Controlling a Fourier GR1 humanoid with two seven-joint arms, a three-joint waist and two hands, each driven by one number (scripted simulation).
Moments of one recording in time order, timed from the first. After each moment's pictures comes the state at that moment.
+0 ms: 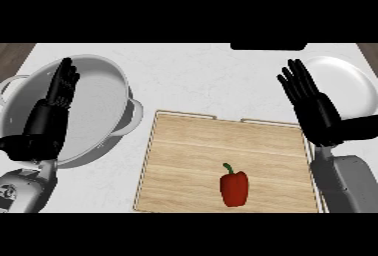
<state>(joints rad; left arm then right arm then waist) -0.24 0.45 -0.20 -1.62 0.13 0.34 0.00 -0.32 -0.25 0.03 -1.40 -0.37 0.10 -0.11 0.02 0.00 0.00</state>
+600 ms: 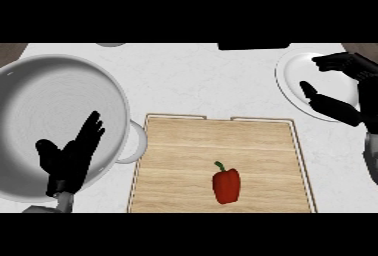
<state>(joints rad) -0.01 0.35 -0.24 -1.56 0.29 0.29 0.18 -0.36 -0.49 0.02 -1.57 0.03 -0.19 0.04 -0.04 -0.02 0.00</state>
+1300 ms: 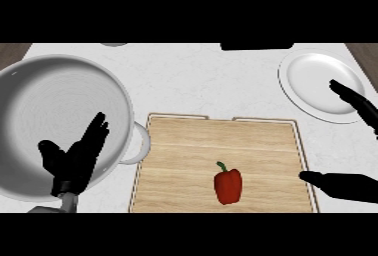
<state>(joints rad) -0.01 0.31 -0.23 -1.55 0.31 0.24 0.17 -0.06 -0.65 0.14 -2.07 0.22 -0.11 0.36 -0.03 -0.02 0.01</state>
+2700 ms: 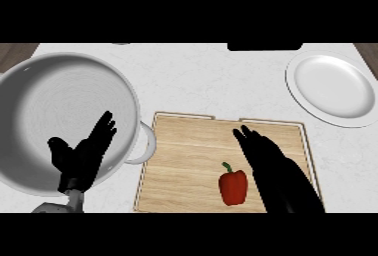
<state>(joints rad) -0.03 0.27 -0.22 -1.53 0.27 0.19 0.19 -0.27 -0.42 0.69 -2.09 0.56 0.17 1.05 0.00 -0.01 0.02</state>
